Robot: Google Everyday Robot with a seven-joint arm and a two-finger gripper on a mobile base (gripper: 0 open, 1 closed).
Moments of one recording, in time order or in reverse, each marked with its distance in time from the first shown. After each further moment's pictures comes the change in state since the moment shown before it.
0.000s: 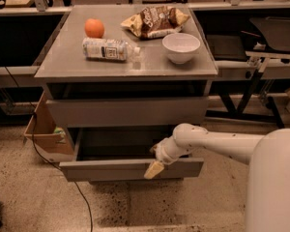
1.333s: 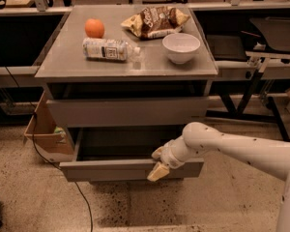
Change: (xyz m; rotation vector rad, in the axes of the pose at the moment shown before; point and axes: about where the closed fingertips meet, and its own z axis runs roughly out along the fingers) arm -0.011 0.048 -0.047 -0.078 -0.041 -0.004
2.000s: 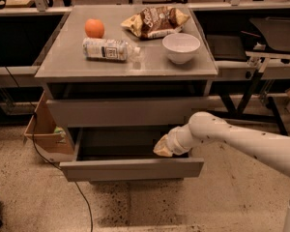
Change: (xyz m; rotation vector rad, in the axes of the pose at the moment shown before) arm -0.012 -0.051 -0.039 0.141 -0.030 -0.018
